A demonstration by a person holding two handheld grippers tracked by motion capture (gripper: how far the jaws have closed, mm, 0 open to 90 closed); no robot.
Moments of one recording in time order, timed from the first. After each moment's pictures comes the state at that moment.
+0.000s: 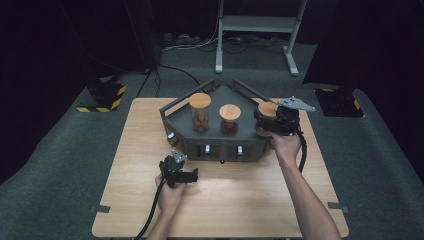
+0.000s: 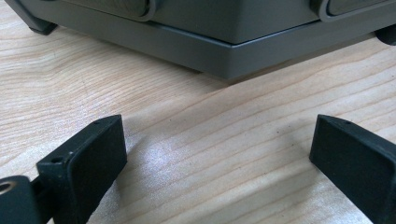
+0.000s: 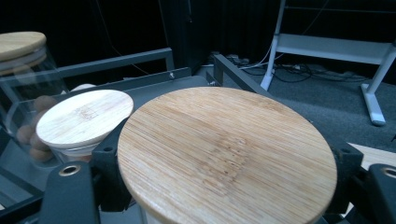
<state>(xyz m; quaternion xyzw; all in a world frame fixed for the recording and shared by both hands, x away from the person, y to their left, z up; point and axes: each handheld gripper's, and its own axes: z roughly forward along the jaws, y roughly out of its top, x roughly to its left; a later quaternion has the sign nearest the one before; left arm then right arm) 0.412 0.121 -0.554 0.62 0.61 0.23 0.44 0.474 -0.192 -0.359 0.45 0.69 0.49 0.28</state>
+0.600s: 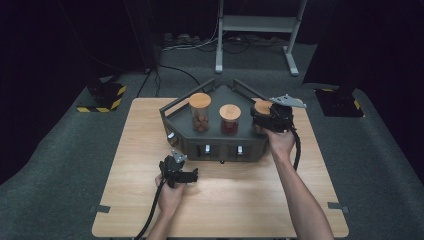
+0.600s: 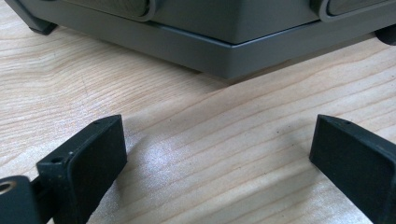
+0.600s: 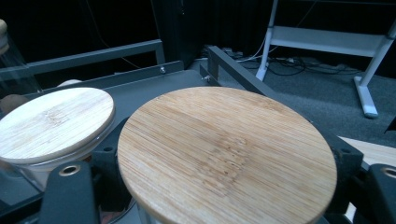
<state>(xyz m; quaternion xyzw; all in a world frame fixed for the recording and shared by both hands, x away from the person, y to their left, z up) 0.412 0.122 -0.553 0.62 0.61 0.23 0.44 0.492 -0.181 -0.370 0.46 0.69 0.47 0.29</state>
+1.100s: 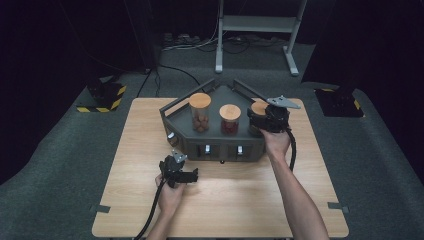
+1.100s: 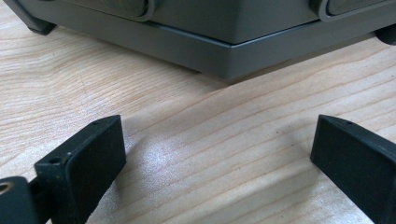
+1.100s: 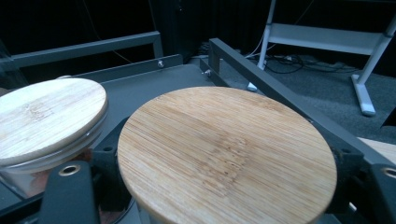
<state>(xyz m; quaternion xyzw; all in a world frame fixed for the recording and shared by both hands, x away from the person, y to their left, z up) 0.412 0.121 -0.554 0.62 0.61 0.23 0.44 0.498 -0.173 -0.381 0.47 0.69 0.47 0.29</state>
